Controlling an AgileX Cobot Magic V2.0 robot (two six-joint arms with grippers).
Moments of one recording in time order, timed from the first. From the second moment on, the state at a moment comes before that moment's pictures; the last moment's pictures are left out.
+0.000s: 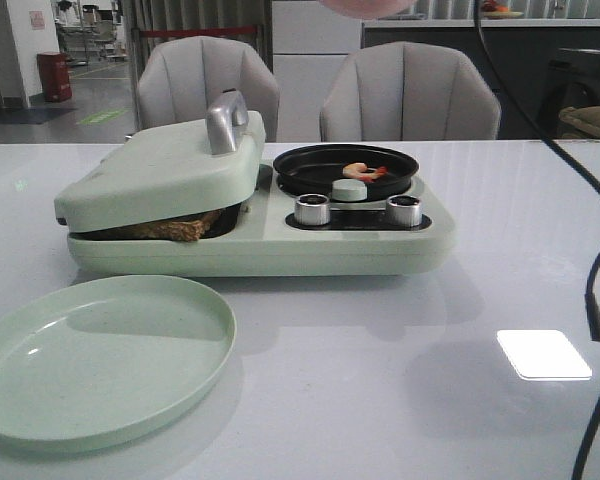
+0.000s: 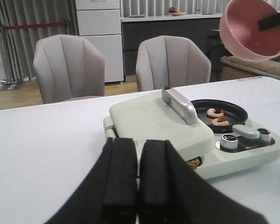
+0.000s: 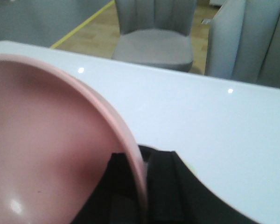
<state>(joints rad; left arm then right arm) -0.26 0.13 -0.28 -0.30 0.26 0.30 0.28 1.60 -1.41 0.39 0.25 -0.32</state>
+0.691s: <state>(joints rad) -0.26 0.13 -0.28 -0.30 0.26 0.30 -0.09 1.59 -1.10 0.38 0.56 -0.22</state>
